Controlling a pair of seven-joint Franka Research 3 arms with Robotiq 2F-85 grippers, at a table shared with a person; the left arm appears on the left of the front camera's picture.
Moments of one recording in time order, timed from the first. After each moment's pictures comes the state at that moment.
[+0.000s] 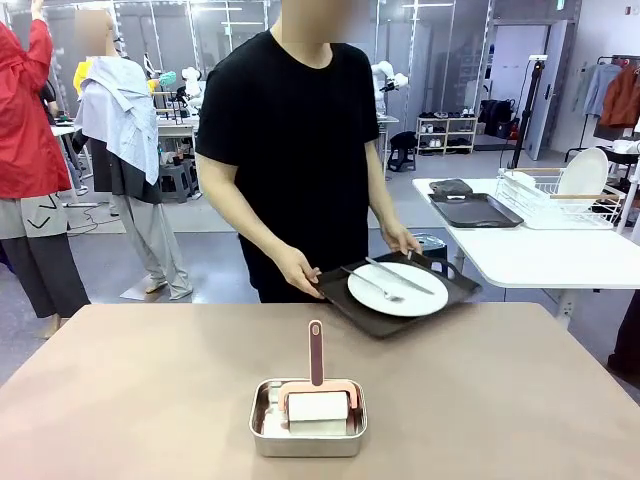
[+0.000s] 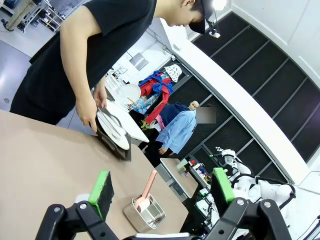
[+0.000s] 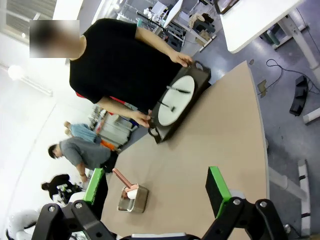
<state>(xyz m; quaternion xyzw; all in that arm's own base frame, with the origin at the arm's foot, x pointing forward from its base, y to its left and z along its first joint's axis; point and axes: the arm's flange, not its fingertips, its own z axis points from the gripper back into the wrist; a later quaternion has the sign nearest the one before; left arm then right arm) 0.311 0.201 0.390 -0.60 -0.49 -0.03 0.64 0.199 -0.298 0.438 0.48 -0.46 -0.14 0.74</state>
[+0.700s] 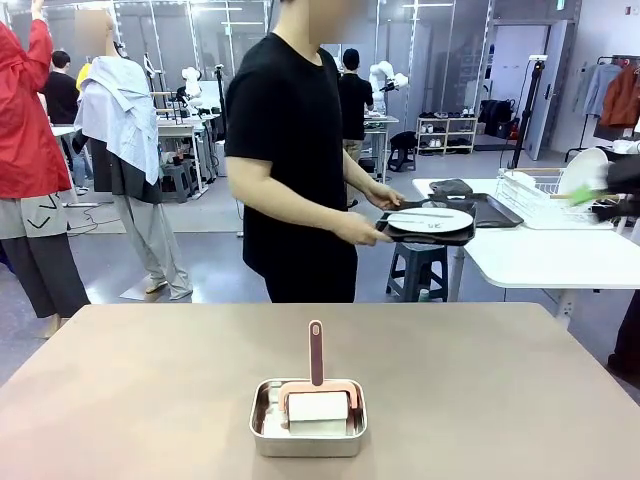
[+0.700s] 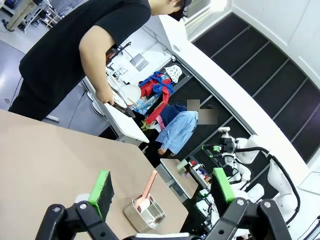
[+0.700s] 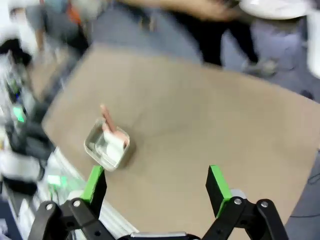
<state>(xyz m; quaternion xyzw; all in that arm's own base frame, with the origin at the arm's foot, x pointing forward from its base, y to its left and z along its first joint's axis) 0.310 0.202 0.389 -0.60 -0.49 -0.03 0.64 0.407 -0.014 0.603 0.31 -0.28 0.21 0.89</state>
